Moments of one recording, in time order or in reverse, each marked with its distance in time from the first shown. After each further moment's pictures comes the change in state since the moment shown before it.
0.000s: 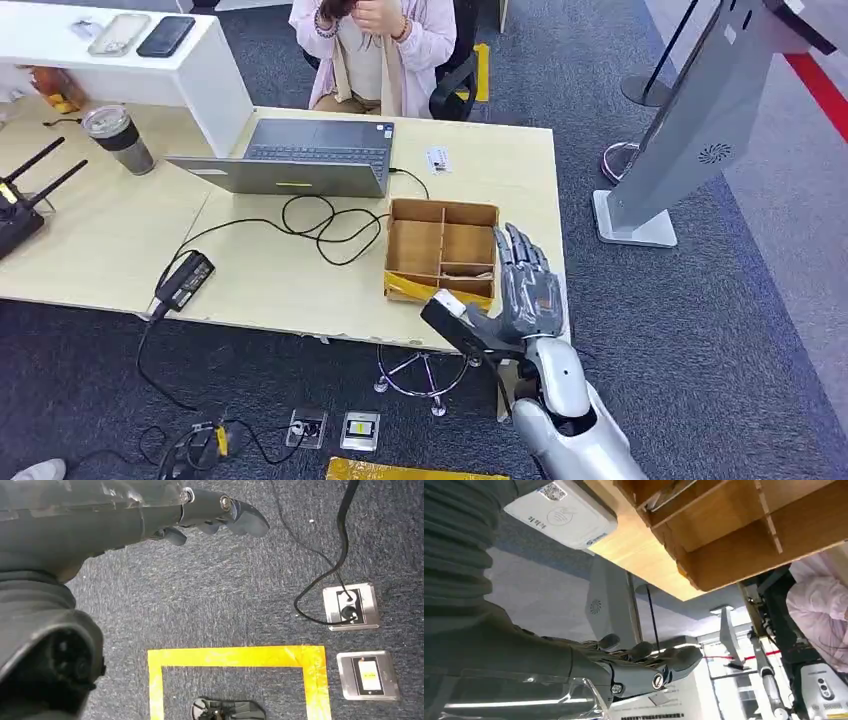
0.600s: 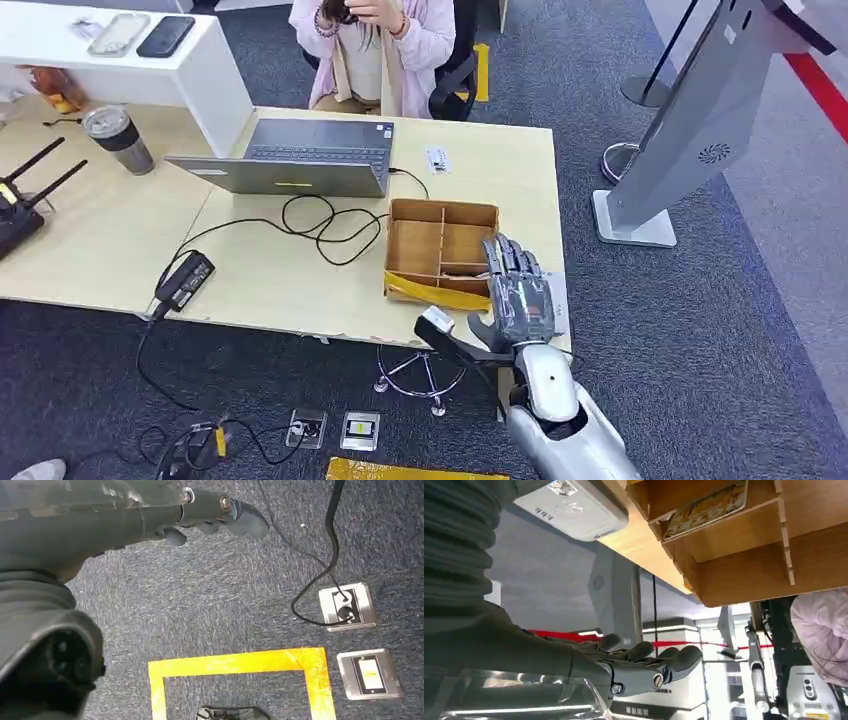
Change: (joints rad) left arm 0.019 0.013 0.058 -0.037 -0.103 -0.036 0.011; right arm -0.024 -0.001 0.032 0.108 0.158 -0.028 0.006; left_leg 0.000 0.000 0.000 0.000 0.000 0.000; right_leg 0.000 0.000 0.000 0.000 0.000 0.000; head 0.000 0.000
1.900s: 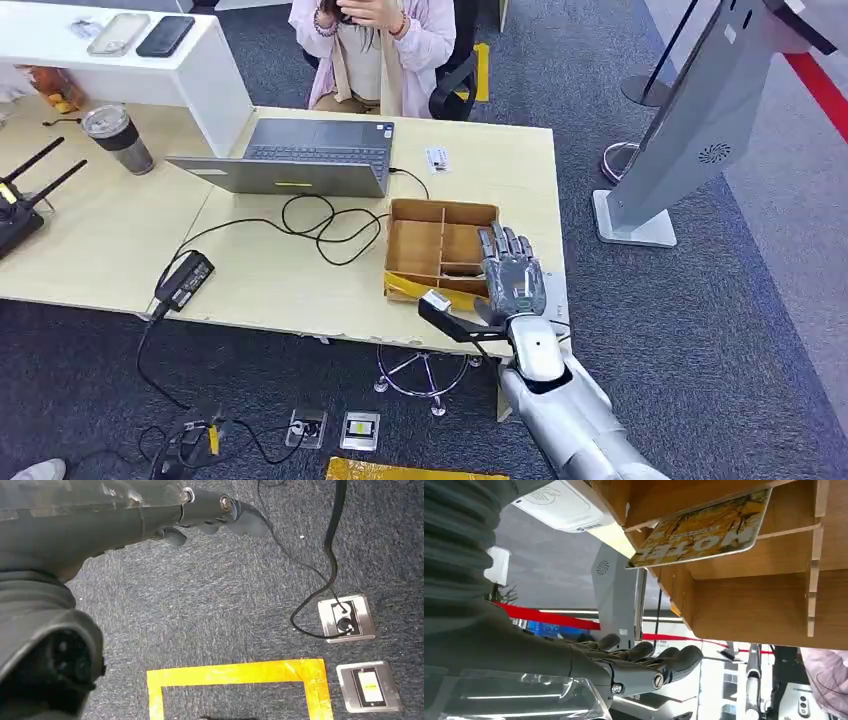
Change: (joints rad) left arm 0.009 0.005 0.087 -0.009 -0.089 -0.019 0.001; right arm -0.201 0.102 -0.032 0.452 0.058 -0.108 -0.063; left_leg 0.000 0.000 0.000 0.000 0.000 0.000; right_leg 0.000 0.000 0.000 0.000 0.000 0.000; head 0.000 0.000
